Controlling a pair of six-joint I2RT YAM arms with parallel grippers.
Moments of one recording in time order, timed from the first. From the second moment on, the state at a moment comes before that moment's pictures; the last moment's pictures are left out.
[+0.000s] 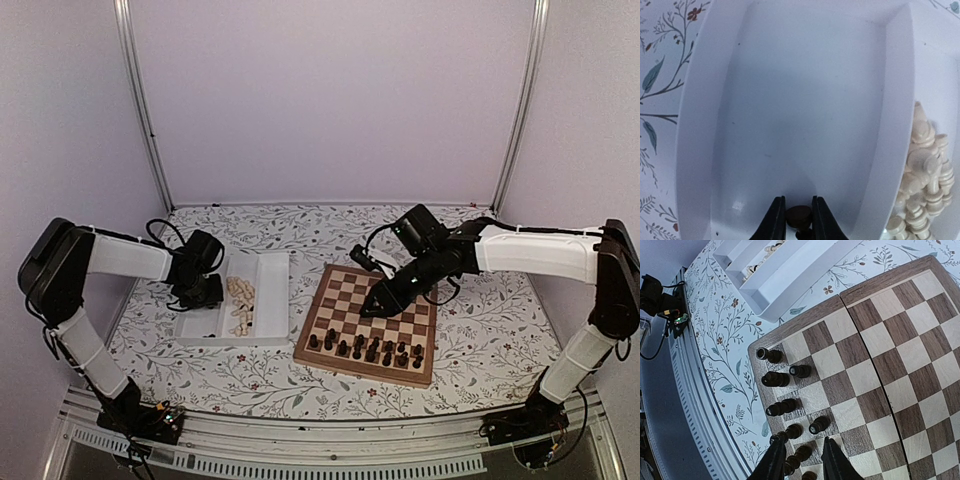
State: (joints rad) left arm -0.40 1.67 0.82 -0.33 -0.27 -0.62; right arm 0.79 1.63 1.16 -0.53 -0.45 0.05
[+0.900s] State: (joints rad) left arm -0.70 1.31 0.87 -0.07 -0.12 -0.90; right arm 0.81 1.52 1.12 -0.10 -0.42 0.16
